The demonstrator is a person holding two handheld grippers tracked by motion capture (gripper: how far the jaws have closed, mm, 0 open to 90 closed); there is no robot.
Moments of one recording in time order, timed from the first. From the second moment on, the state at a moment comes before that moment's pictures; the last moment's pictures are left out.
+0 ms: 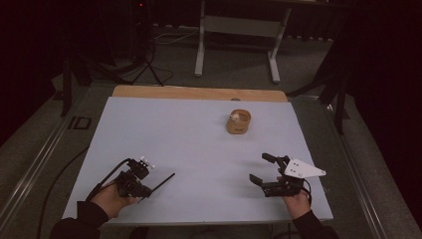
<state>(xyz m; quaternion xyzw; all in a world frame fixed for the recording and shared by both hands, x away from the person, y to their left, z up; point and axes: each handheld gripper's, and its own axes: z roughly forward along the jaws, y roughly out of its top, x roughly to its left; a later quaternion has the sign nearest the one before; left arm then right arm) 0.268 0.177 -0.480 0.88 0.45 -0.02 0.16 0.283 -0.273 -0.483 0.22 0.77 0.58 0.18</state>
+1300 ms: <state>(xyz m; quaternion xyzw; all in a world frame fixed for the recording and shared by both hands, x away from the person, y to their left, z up) 0.309 0.138 -0.422 0.89 0.38 0.00 0.24 0.285 -0.272 -0.486 0.22 0.77 0.57 0.17</state>
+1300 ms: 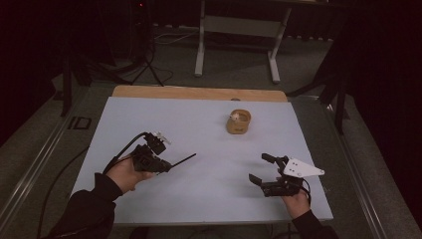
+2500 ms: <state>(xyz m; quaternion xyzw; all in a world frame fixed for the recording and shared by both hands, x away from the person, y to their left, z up) 0.330 0.079 -0.403 0.91 0.31 -0.01 0.26 0.275 -0.230 -0.449 0.14 0.82 0.48 0.29</state>
